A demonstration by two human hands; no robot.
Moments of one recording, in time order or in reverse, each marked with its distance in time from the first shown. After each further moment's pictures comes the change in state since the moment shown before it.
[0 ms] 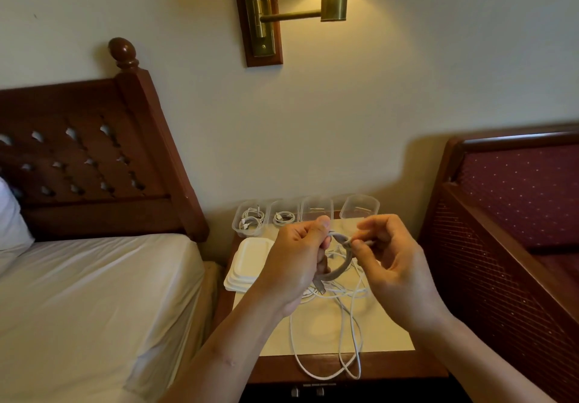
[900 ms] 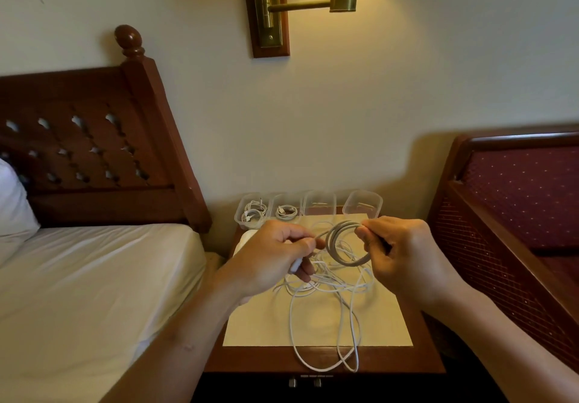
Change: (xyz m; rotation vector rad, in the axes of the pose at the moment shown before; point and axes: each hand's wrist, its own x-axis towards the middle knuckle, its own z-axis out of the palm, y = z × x) left_hand -0.006 0.005 -0.047 0.265 -0.209 -0.029; right_hand 0.025 0.006 -0.023 -0.471 -0.153 -0.323
